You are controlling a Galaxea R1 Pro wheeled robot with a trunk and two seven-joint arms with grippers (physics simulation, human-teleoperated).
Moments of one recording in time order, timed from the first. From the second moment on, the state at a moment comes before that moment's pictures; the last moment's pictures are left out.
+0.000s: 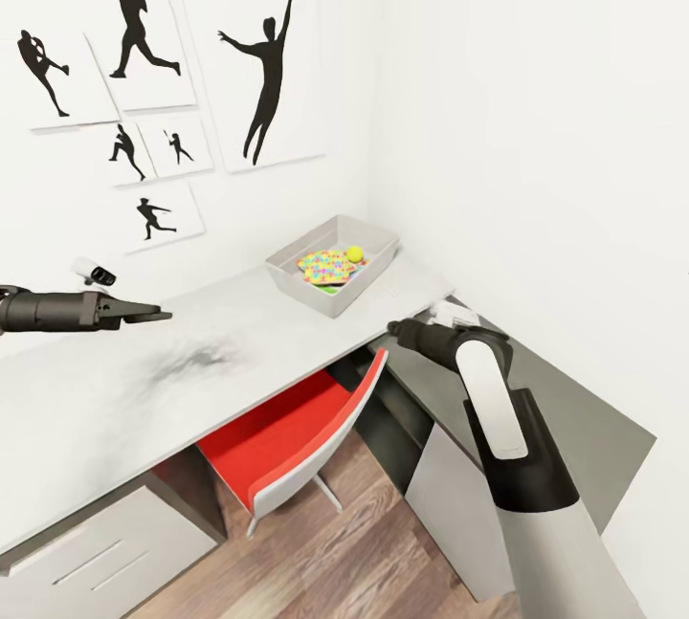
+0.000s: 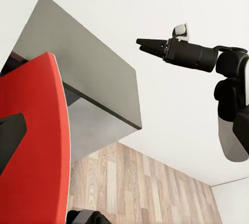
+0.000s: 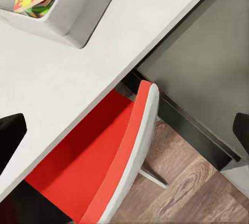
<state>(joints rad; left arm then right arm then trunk) -1.08 0.74 -0.35 -0.90 0.52 0.92 -1.54 -0.71 0.10 0.19 -1.60 -0.86 0.95 -0.78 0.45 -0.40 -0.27</state>
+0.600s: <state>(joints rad) -1.05 0.74 -0.35 -0.90 0.52 0.91 -1.54 -0.67 0.10 0.17 -1.60 -0.85 0.94 -0.73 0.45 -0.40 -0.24</state>
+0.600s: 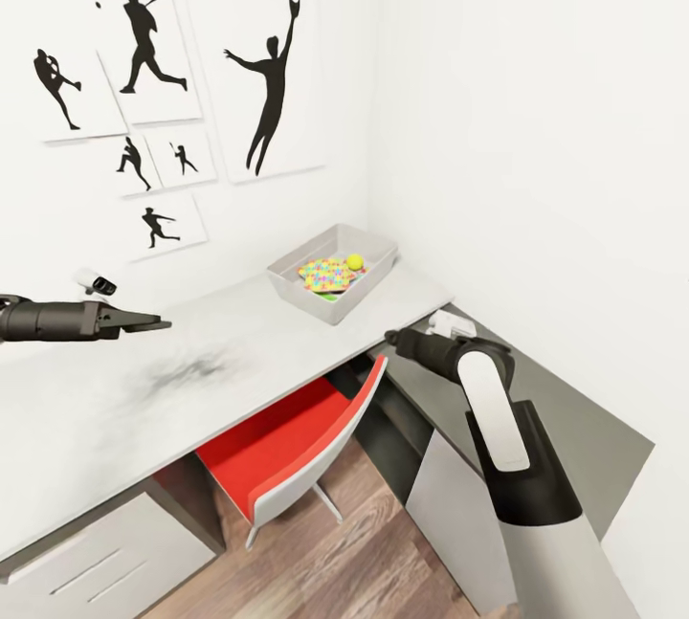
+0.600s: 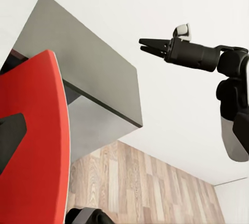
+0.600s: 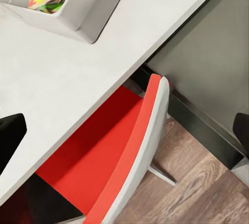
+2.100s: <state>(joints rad) -1.01 0.74 -0.35 -0.87 0.52 0.86 -1.54 -0.60 0.10 0.17 -1.59 -0.85 0.92 -0.72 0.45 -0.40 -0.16</state>
